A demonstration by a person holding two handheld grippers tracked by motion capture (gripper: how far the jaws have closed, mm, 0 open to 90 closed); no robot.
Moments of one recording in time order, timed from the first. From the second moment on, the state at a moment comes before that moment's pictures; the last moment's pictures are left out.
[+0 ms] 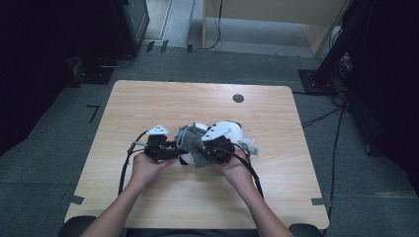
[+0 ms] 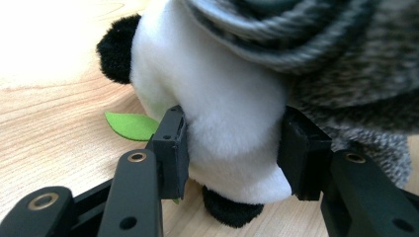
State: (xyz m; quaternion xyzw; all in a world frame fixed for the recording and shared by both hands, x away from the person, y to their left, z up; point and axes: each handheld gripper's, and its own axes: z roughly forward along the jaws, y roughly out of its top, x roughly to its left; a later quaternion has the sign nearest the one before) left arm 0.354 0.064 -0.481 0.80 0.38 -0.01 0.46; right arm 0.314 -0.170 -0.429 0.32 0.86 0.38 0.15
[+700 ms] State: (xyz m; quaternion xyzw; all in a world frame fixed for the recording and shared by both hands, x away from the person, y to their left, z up) left arm 0.362 0.060 -0.476 0.80 0.39 -0.02 0.46; right arm 0.297 -0.270 -0.411 0.43 0.80 0.37 0.19
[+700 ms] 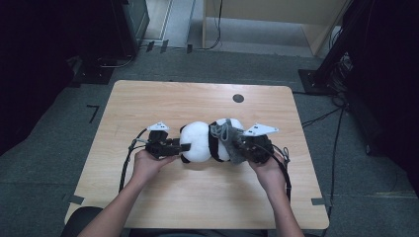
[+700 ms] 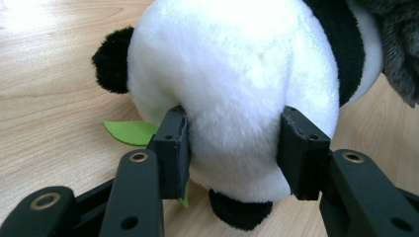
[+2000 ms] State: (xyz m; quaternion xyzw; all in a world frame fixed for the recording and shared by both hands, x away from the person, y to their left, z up) left arm 0.372 0.072 -0.455 0.78 0.37 0.01 0.51; right arm 0.339 -0.317 -0.479 0.53 0.77 0.32 0.13
